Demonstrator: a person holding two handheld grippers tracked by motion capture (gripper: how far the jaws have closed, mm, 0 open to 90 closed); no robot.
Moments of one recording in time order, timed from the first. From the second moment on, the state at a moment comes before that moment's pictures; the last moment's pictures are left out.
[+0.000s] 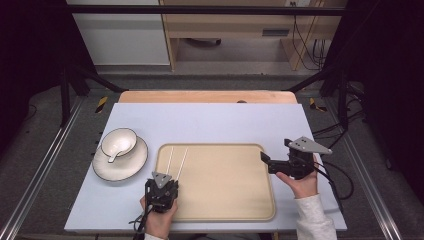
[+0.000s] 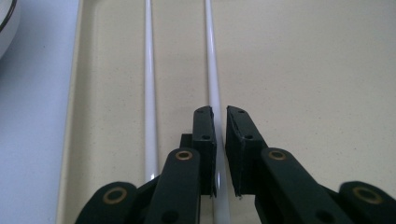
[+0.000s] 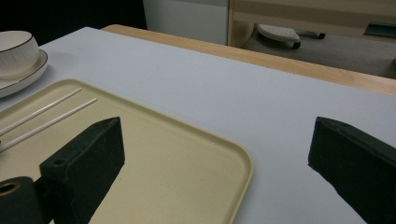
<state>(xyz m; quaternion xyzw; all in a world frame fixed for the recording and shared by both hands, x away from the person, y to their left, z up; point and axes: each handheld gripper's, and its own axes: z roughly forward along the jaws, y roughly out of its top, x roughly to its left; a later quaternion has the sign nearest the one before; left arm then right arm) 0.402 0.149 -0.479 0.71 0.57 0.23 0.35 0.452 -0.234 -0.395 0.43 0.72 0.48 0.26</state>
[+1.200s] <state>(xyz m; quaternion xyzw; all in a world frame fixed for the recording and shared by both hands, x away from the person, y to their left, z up) 0.415 0.242 -0.428 0.75 0.45 0.24 0.42 0.449 -0.243 -0.390 0.44 0.70 0.49 0.27</state>
